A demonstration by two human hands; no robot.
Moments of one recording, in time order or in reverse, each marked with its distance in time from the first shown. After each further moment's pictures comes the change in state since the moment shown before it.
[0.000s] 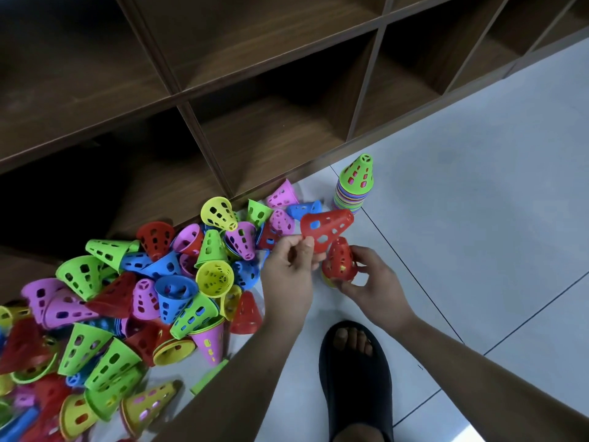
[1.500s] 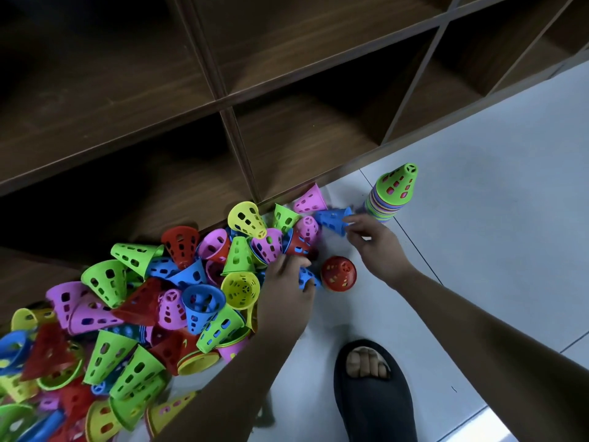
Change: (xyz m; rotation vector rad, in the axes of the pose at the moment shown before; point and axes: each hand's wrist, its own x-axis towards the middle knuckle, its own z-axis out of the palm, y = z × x) left_hand 0.050 -0.050 -0.077 0.911 -0.147 0.259; right_hand 0.111 -0.029 0.037 0.005 -0.048 0.094
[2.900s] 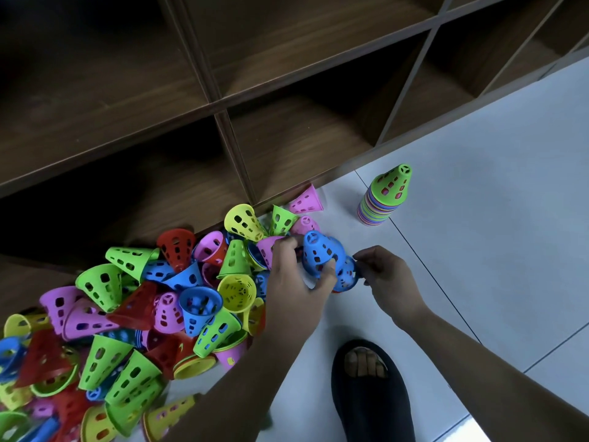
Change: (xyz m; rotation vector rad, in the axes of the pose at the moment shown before) left_hand -0.006 0.053 -0.023 -0.463 0.160 -0.012; right_hand -0.065 0.004 -0.008 0.187 0.022 0.234
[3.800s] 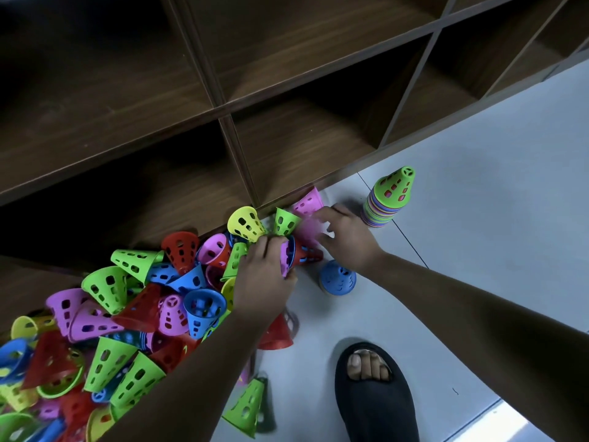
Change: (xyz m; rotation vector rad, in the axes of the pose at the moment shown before) left_hand 0.048 -0.057 -0.035 0.747 -0.179 0.142; right_hand 0.081 -0.054 0.049 -0.561 -0.121 -0.532
